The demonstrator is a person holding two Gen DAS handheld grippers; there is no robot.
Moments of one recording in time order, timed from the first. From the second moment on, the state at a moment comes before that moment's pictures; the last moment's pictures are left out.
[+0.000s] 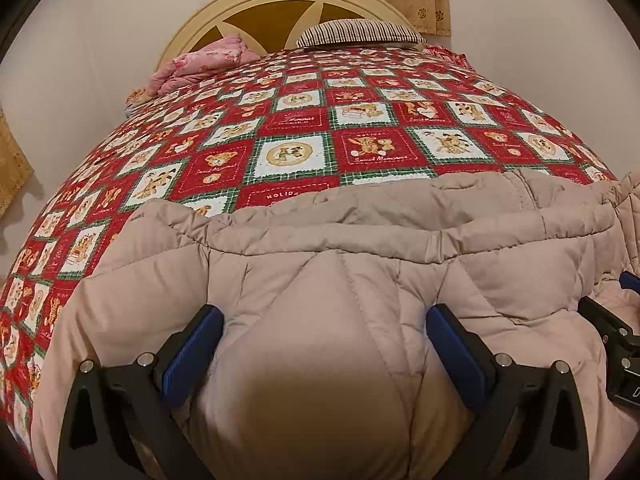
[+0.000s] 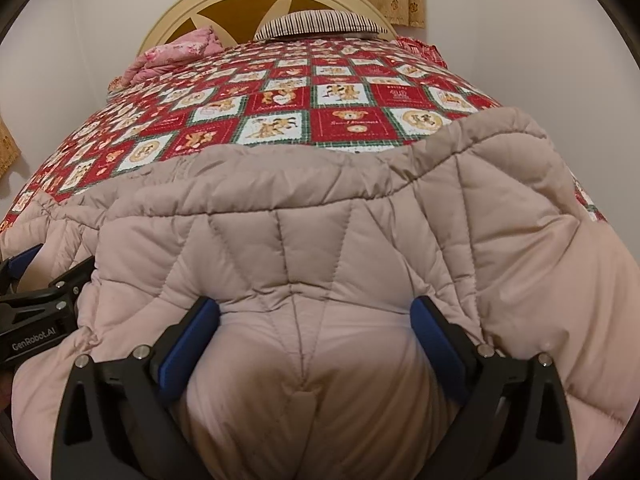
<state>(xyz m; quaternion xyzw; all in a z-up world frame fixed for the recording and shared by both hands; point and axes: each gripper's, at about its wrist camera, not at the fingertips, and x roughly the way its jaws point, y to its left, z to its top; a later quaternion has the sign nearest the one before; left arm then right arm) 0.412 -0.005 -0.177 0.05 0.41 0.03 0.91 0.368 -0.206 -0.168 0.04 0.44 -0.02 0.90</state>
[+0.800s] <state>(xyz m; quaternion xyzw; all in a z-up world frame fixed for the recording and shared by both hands) 0.411 0.003 -0.174 0.02 0.41 0.02 0.91 0.316 -0.164 -0.154 0.03 0.38 0.02 0.92</state>
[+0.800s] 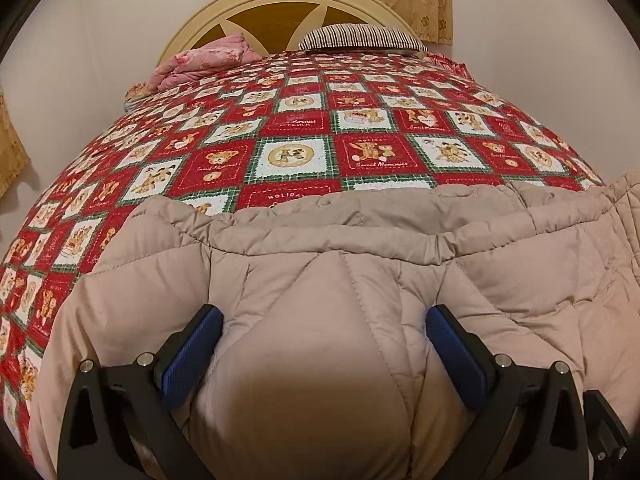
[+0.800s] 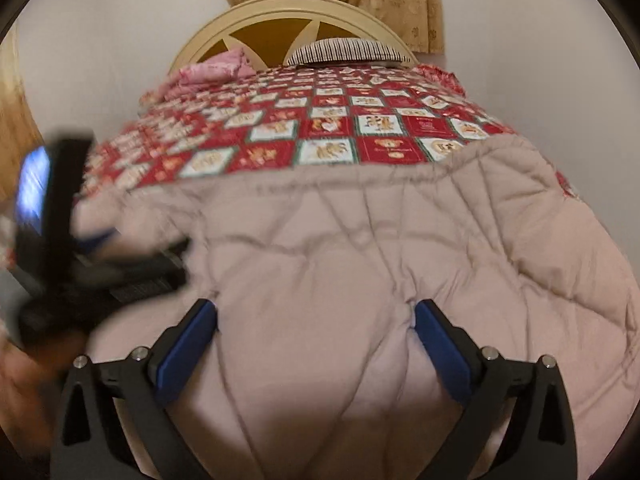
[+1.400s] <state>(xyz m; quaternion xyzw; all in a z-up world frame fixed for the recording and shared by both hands) 0.283 0.069 -0.085 -0.06 0.33 -0.01 0.94 0.326 -0.165 -0.170 0.02 0.41 0.01 0.91</state>
